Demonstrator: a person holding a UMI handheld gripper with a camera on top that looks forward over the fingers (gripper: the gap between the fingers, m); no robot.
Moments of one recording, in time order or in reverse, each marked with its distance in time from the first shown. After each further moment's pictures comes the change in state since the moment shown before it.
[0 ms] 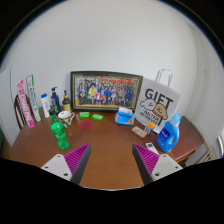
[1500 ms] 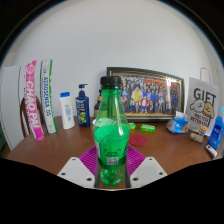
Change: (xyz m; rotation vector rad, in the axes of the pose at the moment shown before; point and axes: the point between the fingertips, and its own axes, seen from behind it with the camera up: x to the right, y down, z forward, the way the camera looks) arm -0.280 0.010 0.212 0.254 -0.152 0.026
